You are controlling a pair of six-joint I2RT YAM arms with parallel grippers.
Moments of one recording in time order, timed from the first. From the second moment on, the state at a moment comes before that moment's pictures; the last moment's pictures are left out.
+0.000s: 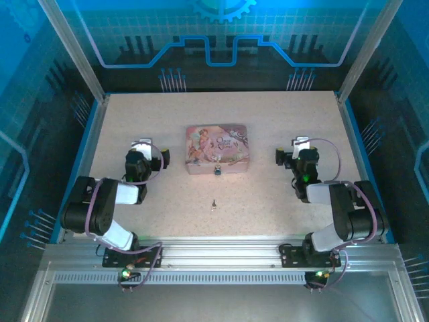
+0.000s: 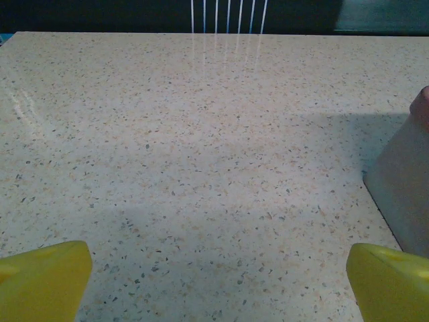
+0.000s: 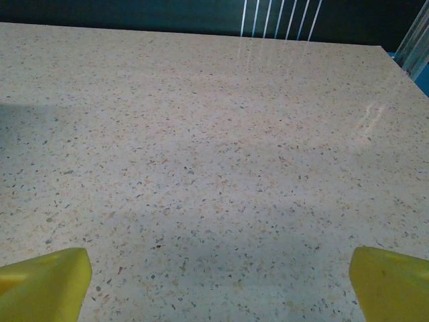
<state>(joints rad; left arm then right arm) -0.03 1.56 0.37 0.84 -0.04 -0.06 0.09 1.49 0.40 0.72 0.15 -0.03</state>
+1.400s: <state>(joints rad) -0.03 1.56 0.37 0.83 -0.03 -0.07 0.09 1.49 0.40 0.72 0.15 -0.03</state>
